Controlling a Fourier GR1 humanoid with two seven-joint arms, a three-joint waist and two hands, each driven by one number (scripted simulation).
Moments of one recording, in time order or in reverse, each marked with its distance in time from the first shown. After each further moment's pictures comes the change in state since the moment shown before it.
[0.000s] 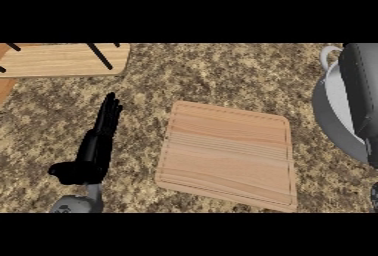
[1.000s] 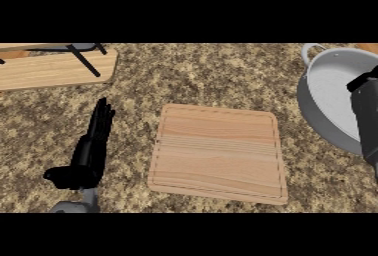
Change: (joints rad) left arm 0.040 -0.005 0.032 0.006 -0.006 0.017 -0.019; right arm 0.174 -0.031 -0.285 0.119 -0.129 -0.196 -0.092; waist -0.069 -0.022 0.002
